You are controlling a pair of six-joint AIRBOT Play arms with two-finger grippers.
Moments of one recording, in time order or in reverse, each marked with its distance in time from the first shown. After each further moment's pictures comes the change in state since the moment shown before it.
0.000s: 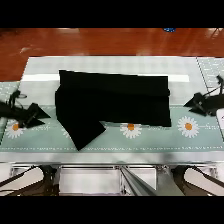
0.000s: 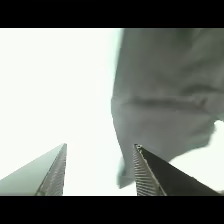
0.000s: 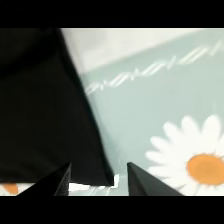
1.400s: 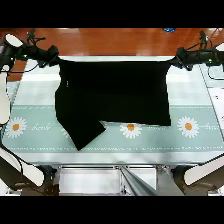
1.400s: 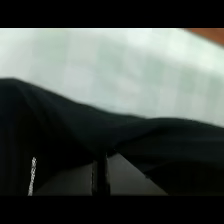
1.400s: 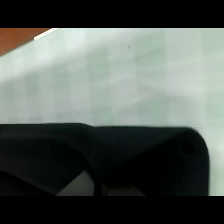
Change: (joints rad) left arm -0.392 -0.675 1.123 -0.012 0.195 -0.194; right arm 0.234 -0.636 0.851 0.270 -0.100 0.008
